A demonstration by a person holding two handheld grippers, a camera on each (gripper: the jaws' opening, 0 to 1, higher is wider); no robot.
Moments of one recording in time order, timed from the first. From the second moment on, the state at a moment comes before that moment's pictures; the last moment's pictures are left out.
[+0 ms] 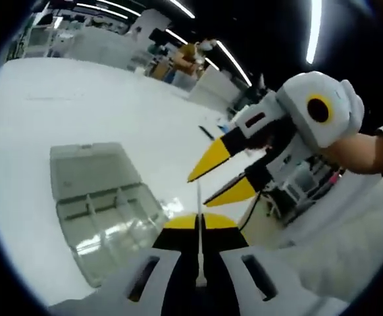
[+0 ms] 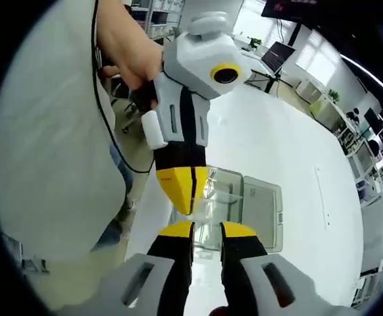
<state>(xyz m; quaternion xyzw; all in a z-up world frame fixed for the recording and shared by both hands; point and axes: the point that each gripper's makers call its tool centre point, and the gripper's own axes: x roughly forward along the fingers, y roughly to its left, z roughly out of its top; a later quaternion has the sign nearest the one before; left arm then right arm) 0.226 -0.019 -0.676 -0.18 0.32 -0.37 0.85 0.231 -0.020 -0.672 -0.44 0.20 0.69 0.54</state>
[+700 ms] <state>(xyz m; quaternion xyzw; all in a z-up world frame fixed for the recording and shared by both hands) 0.219 -0.028 -0.675 -0.07 0.28 -0.43 0.86 0.222 -0.029 -0.678 -0.40 0.26 0.72 0.49</state>
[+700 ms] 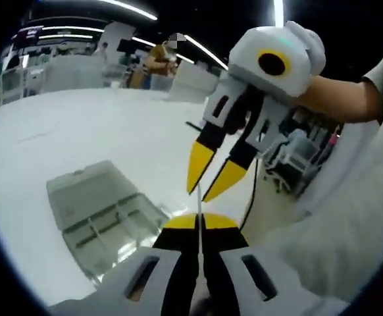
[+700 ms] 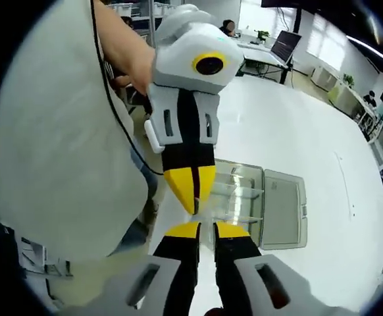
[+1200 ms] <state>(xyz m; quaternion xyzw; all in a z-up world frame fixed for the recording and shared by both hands) 0.215 -0.032 -0.676 -0.05 0.27 -0.45 0.85 0.213 -0.031 -0.680 -0.38 0.29 0.74 0.48</state>
